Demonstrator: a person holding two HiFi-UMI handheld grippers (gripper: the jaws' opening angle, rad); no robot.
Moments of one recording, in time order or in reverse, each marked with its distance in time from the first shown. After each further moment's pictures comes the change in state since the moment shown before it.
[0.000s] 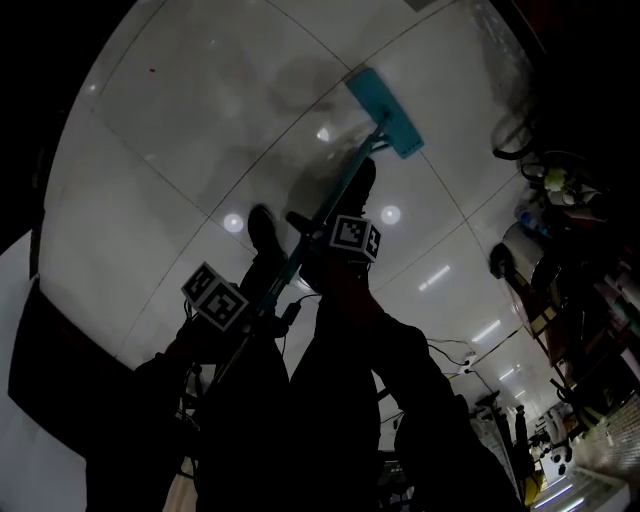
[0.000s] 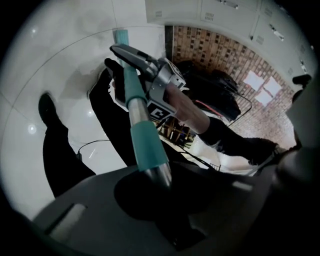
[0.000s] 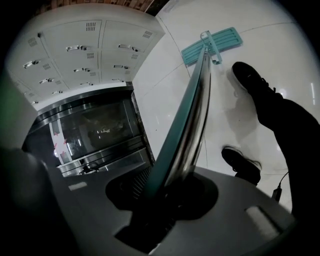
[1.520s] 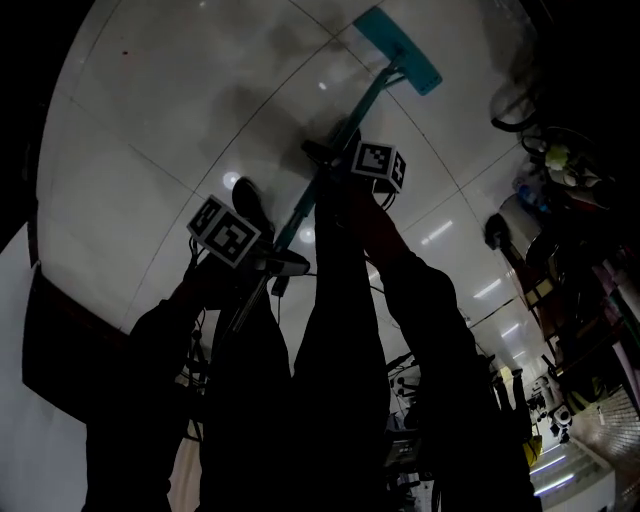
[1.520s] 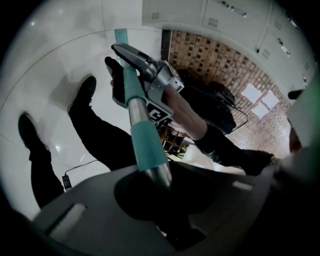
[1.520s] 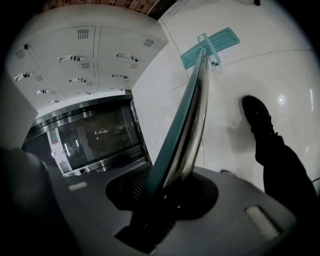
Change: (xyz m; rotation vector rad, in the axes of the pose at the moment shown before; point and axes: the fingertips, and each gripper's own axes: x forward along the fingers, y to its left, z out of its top) left arm 0.008 -0.048 0.147 0.005 -0.045 -0.104; right arm -0.020 0.022 0.145 -0.008 -0.017 -0.037
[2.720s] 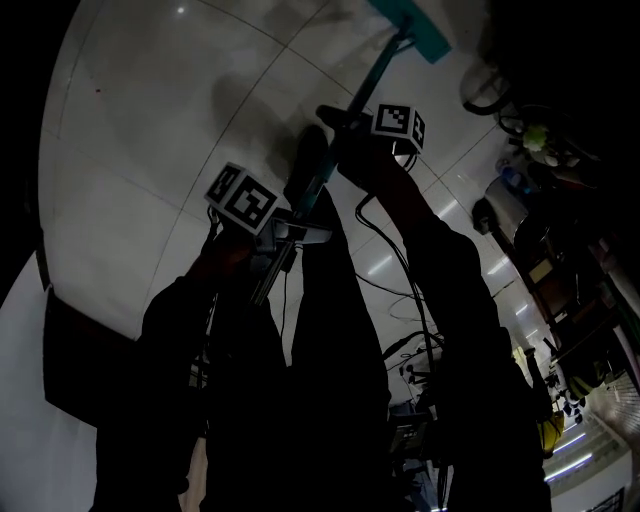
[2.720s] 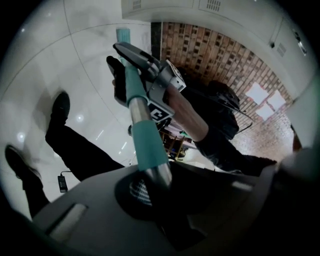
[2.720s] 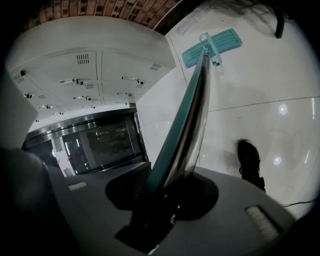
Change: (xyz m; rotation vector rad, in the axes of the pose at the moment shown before) left arm 0.078 -0.054 0.133 0.035 0.034 0.026; right arm -0.091 0.019 0.160 -0.054 -0.054 0.013
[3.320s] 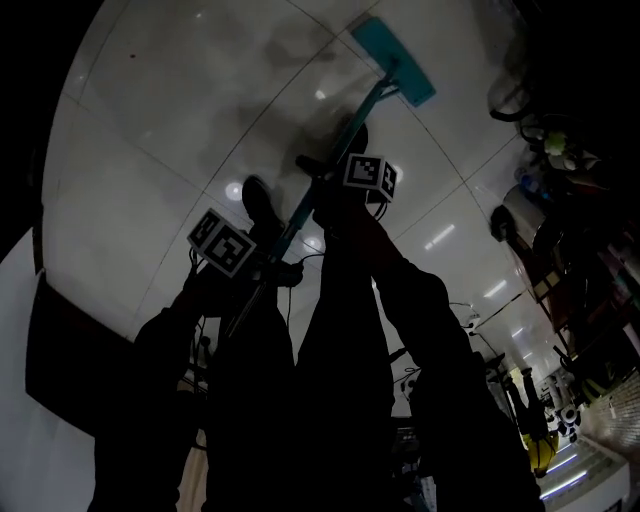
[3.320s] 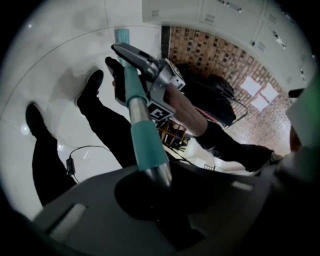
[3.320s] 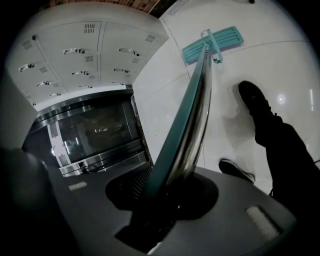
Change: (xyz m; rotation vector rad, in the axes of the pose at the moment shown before) left arm -0.075 0.065 -0.214 -0.060 0.006 0.019; right arm 0.076 -0.017 -0.236 0.038 0.072 -0.011
